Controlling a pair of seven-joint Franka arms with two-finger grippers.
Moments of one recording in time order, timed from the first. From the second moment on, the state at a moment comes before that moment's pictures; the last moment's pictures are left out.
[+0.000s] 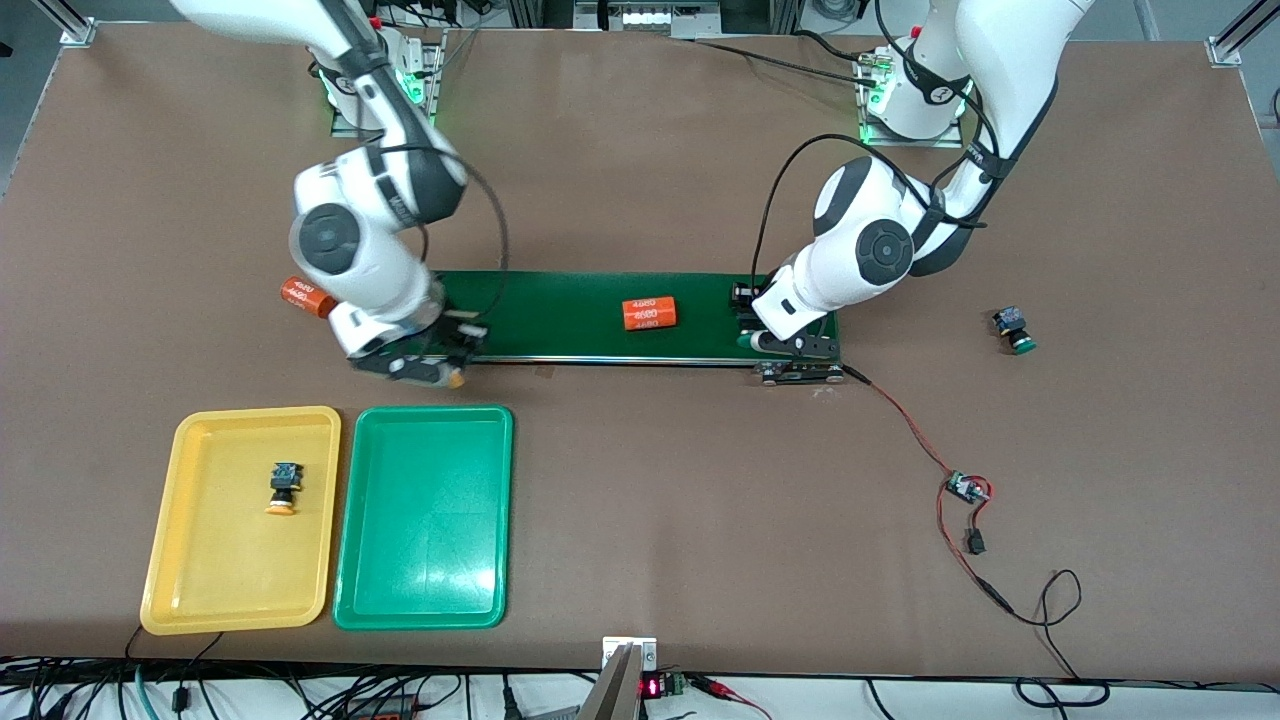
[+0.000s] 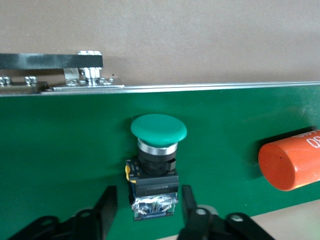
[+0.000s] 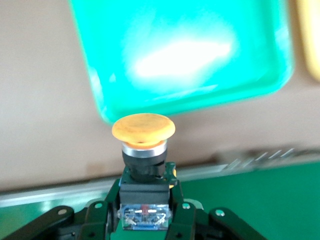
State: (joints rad) left arm -0.04 0.42 -0.50 -2.07 -0.24 2.38 -0.34; right arm 0.22 0.35 0.13 -1.92 0.01 2.31 0.53
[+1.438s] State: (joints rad) left arm 0.05 0.33 0.06 -2.22 0.07 2.33 -0.25; right arm -0.20 0.79 0.09 -1.50 -0.20 2.38 -0.23
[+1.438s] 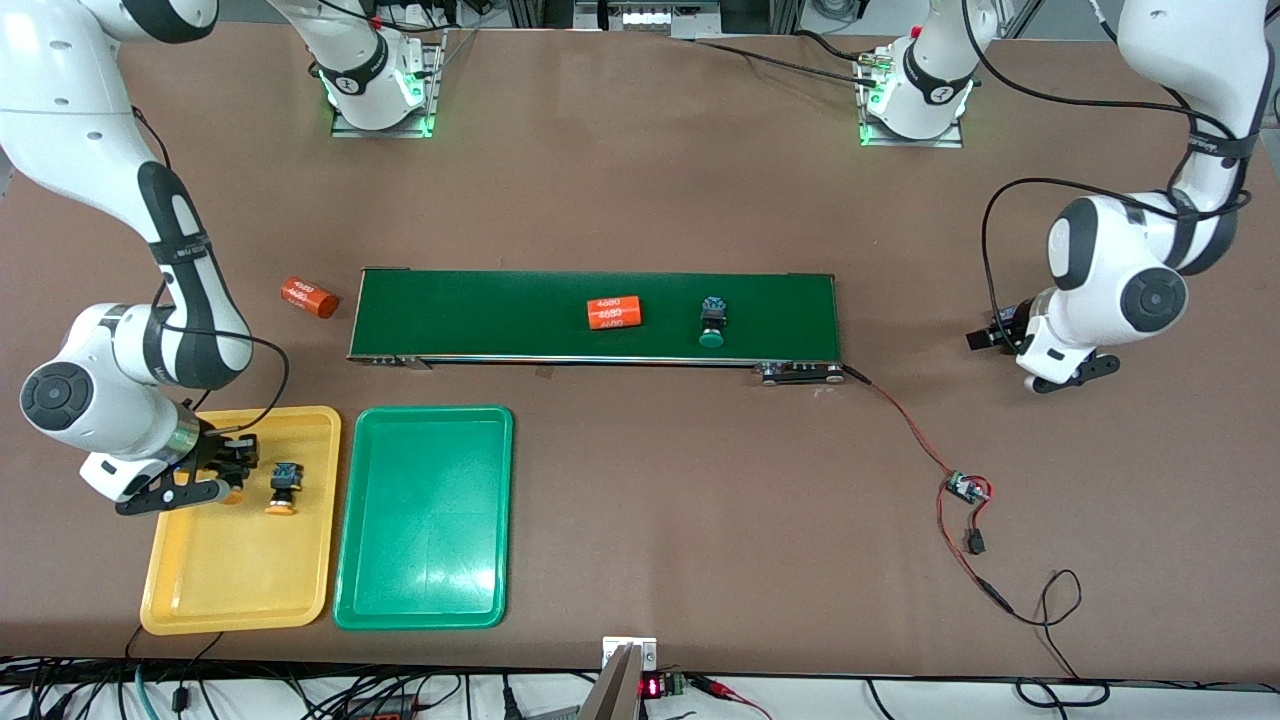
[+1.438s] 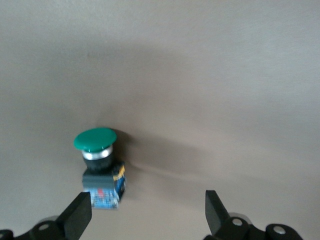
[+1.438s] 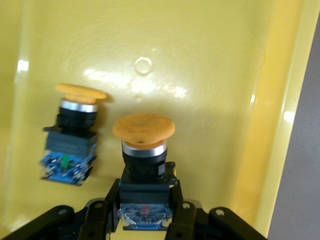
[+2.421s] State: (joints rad) left arm 0.05 0.37 0.13 -2.28 0.07 2.41 -0.13; right arm -0.17 0.66 0.14 -1.45 -0.15 2.17 -0.17
